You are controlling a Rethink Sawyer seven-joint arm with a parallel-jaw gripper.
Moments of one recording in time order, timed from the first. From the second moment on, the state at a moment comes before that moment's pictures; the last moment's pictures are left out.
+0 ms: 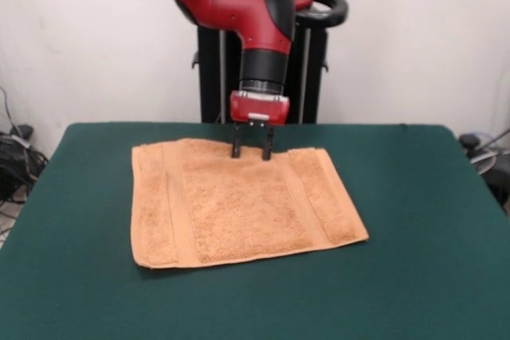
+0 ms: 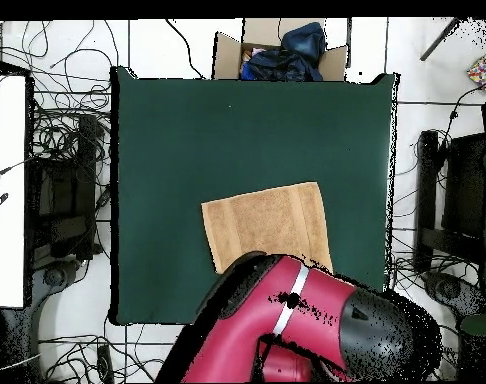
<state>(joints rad) -0.38 -0.07 -0.22 2.20 -0.32 -1.18 1.61</state>
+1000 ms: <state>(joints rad) -0.36 -0.11 -0.21 2.03 -0.34 -1.15 1.61</state>
